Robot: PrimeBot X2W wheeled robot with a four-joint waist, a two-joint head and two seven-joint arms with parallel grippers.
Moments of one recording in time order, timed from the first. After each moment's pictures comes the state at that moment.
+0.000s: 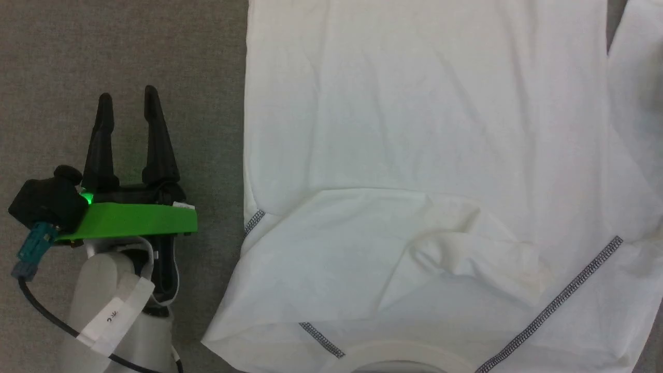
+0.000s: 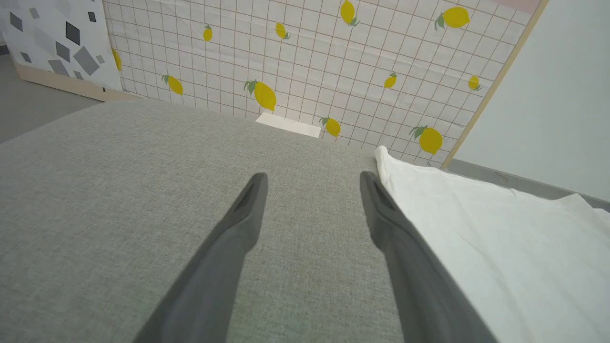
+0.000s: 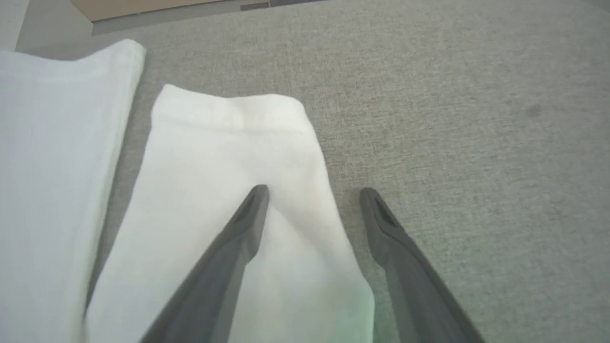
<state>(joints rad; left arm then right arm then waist) -0.34 0.11 0.02 0.00 -0.39 -0.05 -0.26 -0.89 -0.25 -0.43 0.54 0.01 0.13 0.59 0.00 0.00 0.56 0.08</state>
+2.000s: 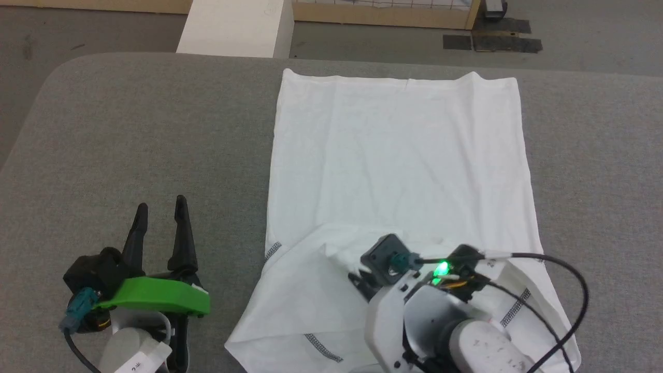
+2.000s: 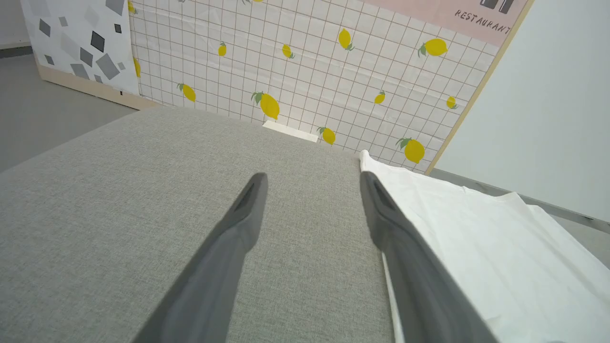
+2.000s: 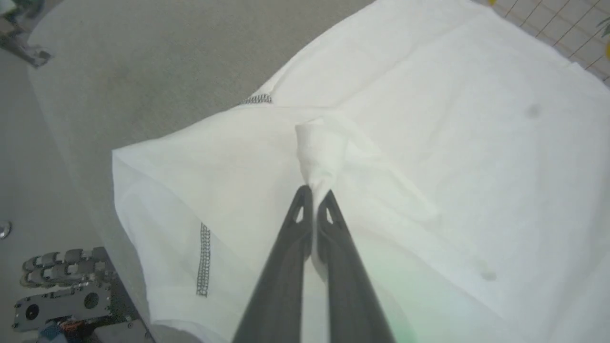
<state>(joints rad) -0.15 0.07 0.08 0.18 -0.33 -0.12 -0.26 -0.25 -0.08 0.55 0.01 0.14 0.13 0.61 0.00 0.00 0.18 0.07</state>
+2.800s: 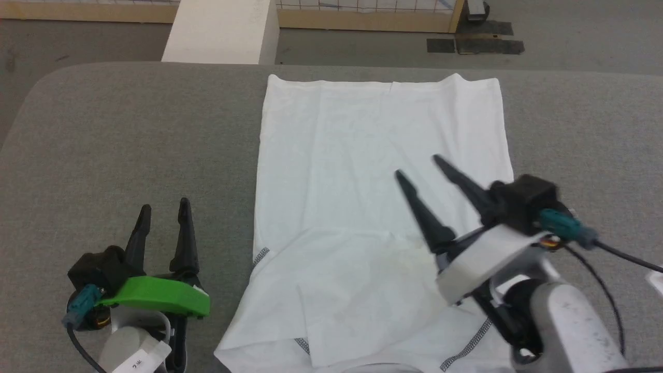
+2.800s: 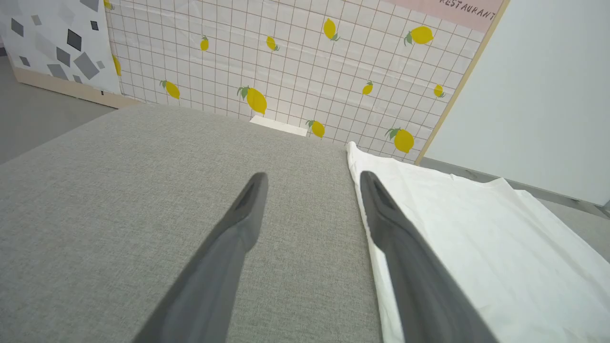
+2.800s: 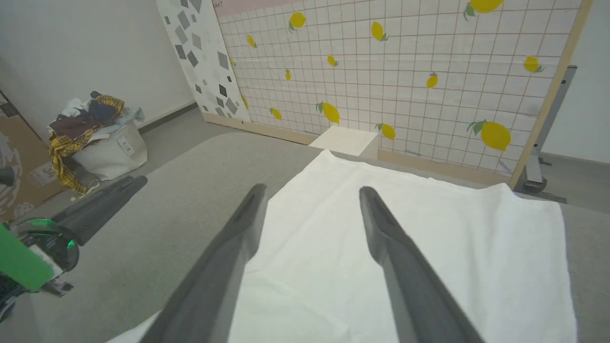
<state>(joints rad) -0.15 0.09 0.05 0.20 -0.33 -0.12 -0.25 -0.23 -0.05 0.29 -0.09 0.26 0.13 0.22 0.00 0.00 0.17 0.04</state>
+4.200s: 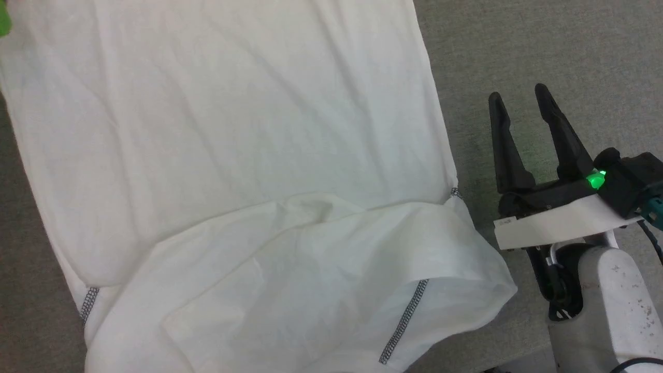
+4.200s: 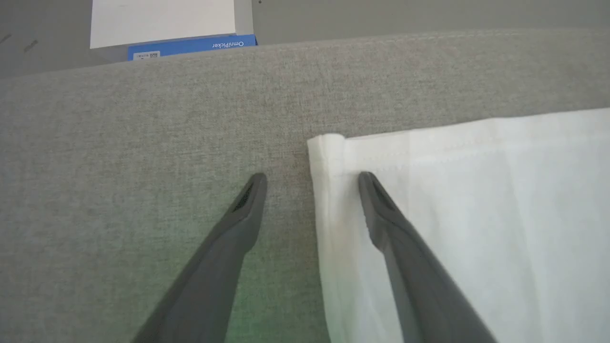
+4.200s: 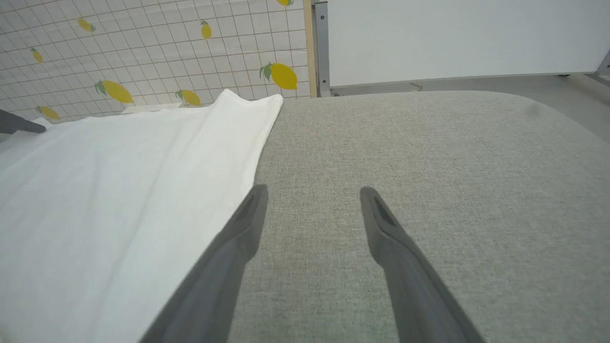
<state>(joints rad) -1.10 0.60 -0.21 0.40 -0.48 0.09 0.87 -0.31 -0.05 0.06 -0.05 0.24 0.13 -0.11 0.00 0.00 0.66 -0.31</state>
